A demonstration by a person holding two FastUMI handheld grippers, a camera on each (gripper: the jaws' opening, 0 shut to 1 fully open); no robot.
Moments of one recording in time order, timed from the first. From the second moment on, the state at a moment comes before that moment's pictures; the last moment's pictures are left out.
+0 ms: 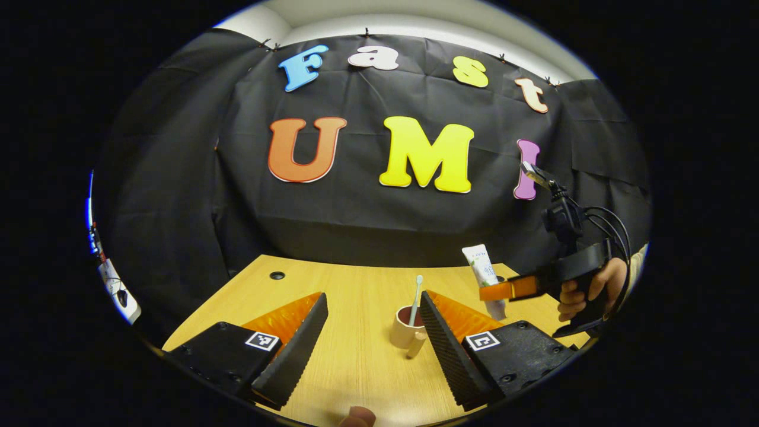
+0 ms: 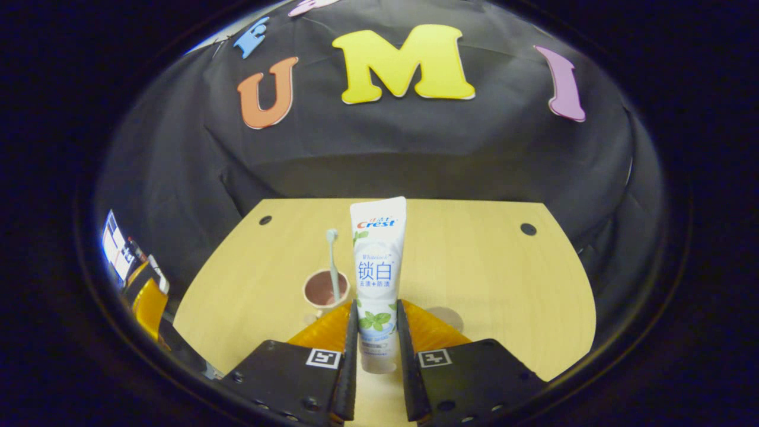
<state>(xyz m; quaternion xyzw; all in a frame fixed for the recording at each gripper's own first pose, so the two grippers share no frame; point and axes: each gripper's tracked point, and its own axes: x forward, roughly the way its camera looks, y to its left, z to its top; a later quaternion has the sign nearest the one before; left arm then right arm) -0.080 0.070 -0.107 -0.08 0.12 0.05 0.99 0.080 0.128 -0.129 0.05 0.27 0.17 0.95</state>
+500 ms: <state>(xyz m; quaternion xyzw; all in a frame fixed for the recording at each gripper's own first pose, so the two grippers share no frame) -0.161 0.083 -0.120 -0.08 0.17 0.15 0.97 0.131 0.221 -0.139 0.03 0.20 0.25 0.95</state>
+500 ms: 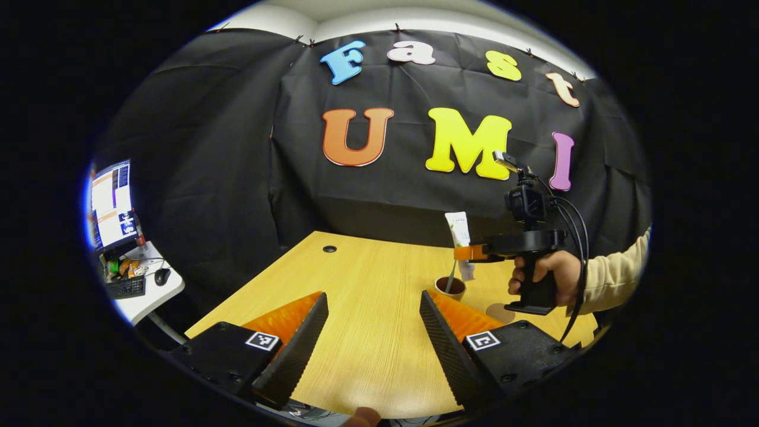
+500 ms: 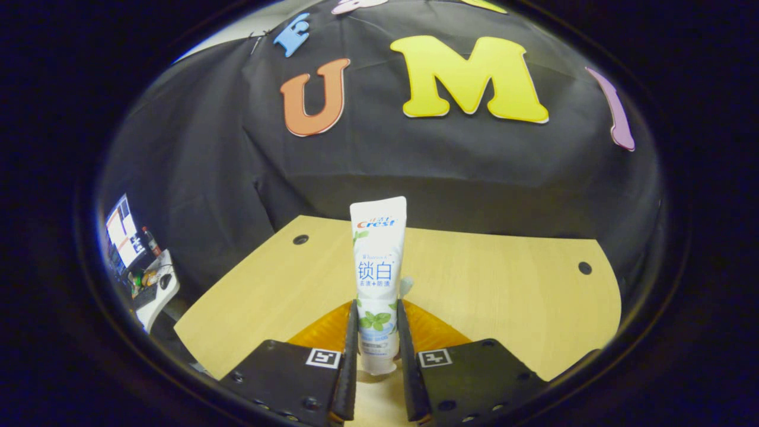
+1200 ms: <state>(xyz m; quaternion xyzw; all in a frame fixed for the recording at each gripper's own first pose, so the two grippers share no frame) -0.126 0.053 -0.138 -0.09 0.21 0.09 0.97 0.092 0.190 -0.137 0.02 0.17 0.24 0.96</state>
